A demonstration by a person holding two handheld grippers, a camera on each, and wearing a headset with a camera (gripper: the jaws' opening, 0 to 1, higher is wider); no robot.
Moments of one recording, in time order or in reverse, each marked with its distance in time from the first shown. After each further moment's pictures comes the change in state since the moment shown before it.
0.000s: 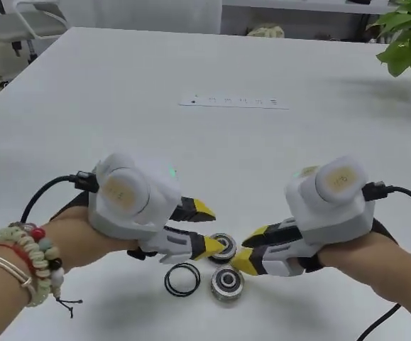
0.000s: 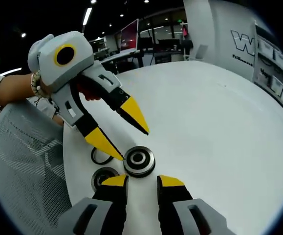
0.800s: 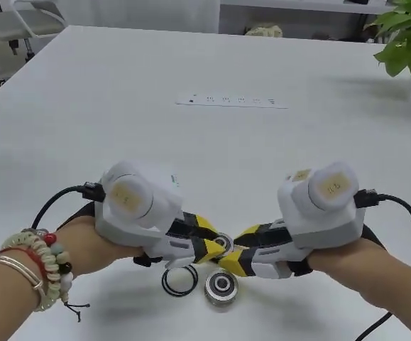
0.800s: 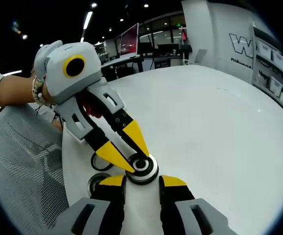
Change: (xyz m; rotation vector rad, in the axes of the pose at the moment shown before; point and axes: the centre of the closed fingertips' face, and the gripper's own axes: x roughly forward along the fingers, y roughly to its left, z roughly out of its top) left arm 0.010 -0.005 -0.008 -0.135 -0.041 -0.030; right arm 0.007 0.002 0.007 0.008 -0.054 -0.005
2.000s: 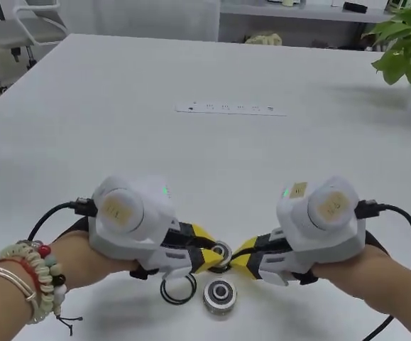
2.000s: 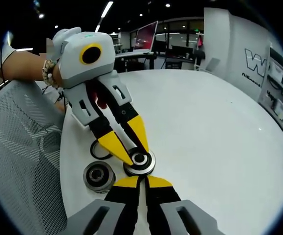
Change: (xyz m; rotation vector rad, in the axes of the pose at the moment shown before) left arm -0.001 -0.003 0.000 -0.010 -0.026 0.015; right arm -0.005 -0.002 -0.005 -0.177 0.040 -0.009
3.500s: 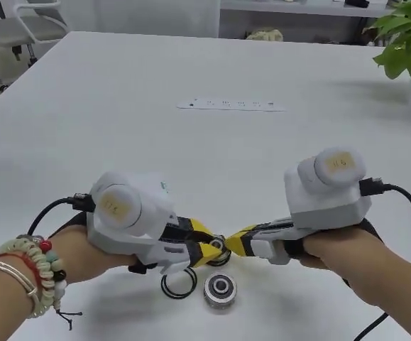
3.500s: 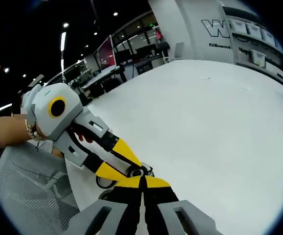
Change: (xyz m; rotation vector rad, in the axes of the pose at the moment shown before) left arm -0.002 0.002 -0.001 0.016 0.005 0.011; right arm -0.006 -0.006 0.022 0.424 -0.098 -0.008
